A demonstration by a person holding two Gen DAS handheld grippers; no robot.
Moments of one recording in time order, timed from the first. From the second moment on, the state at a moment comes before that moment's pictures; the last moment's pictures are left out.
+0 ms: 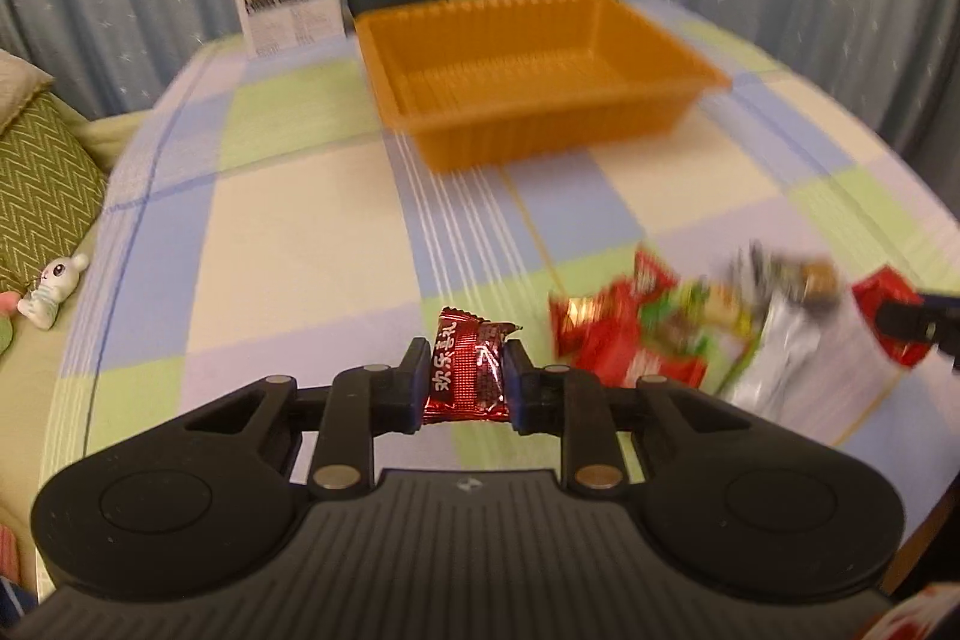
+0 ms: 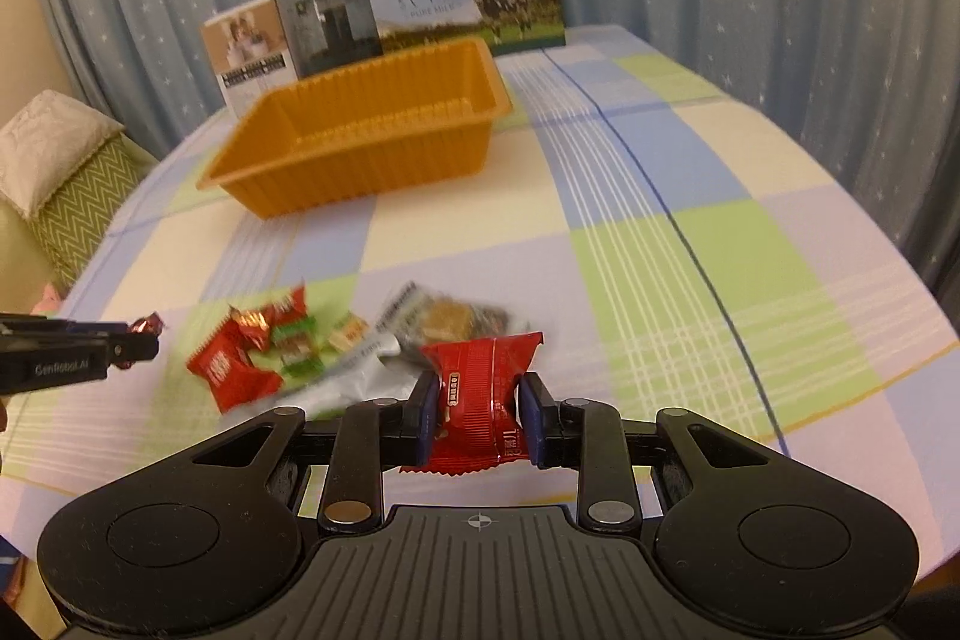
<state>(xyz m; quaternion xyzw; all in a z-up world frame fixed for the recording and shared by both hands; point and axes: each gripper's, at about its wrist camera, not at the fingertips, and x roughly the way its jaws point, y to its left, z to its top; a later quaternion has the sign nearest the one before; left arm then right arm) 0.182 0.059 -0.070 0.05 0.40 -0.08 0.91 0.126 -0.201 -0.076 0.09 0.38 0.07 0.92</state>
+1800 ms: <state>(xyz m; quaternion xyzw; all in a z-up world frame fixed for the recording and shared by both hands) 0.362 0.047 -0.043 -0.05 0.32 -0.06 0.94 0.369 -0.155 -0.064 0.14 0.31 0.14 0.93</state>
